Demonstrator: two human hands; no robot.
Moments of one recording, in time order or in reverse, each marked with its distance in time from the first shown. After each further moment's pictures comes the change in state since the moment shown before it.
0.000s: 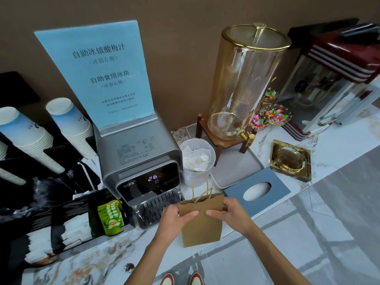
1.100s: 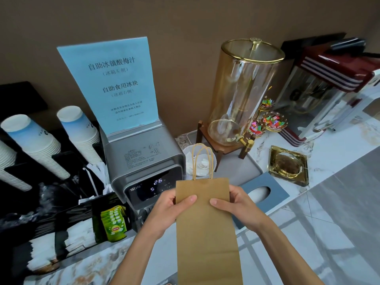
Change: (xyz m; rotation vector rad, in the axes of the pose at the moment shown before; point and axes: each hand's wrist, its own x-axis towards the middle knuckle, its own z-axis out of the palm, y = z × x) left_hand -0.029 0.089 -0.045 -0.404 -0.186 0.115; right_hand -0.032 -0.097 -0.006 0.404 -0.137 -0.113
